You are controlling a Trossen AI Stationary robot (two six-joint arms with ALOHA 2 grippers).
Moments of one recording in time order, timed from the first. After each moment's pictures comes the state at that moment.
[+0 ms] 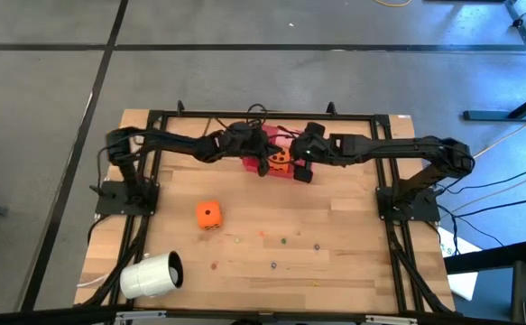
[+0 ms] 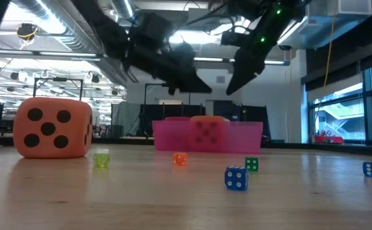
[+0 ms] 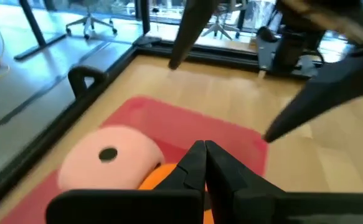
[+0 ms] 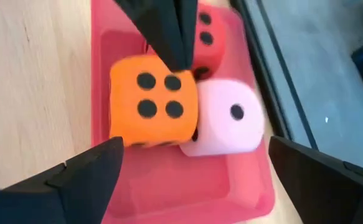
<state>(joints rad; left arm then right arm) 0.40 1.71 0.98 0.46 0.11 0.00 -0.15 1.49 1.09 -0.52 0.36 -0.14</state>
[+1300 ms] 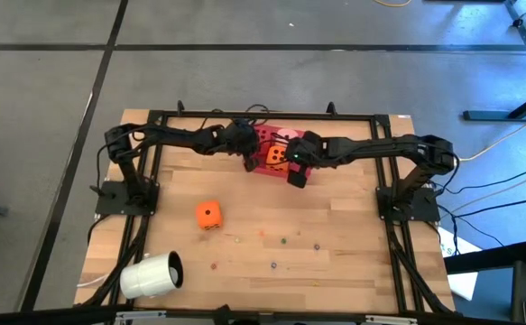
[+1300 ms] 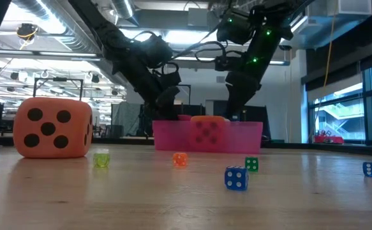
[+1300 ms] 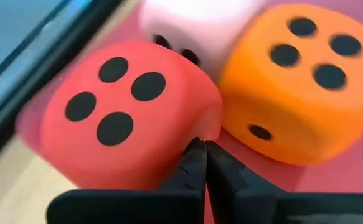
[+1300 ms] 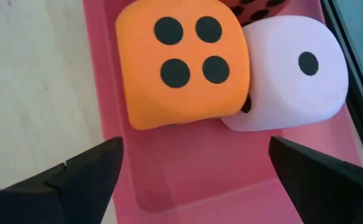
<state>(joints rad) 0.50 1.72 0.98 0.07 -0.01 0.04 -0.19 1.65 1.09 -0.53 0.27 0.04</state>
